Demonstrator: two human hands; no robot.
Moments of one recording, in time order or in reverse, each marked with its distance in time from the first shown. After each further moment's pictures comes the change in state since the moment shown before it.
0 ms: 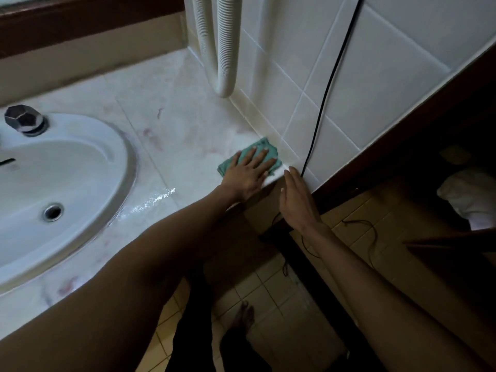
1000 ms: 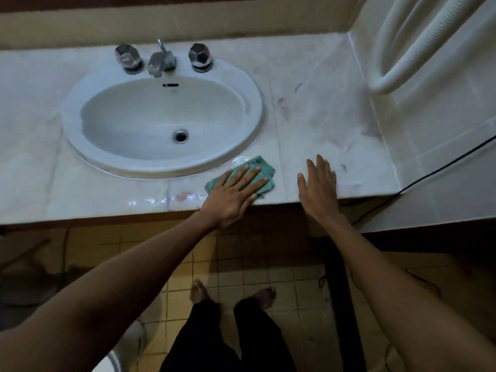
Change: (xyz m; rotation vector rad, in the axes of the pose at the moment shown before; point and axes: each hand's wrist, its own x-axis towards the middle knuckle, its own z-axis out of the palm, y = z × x) left_hand -0.292 -0.096 0.023 0.026 0.134 -0.402; right_hand 0.004 -0.151 0.085 -0.050 -0.226 -0.285
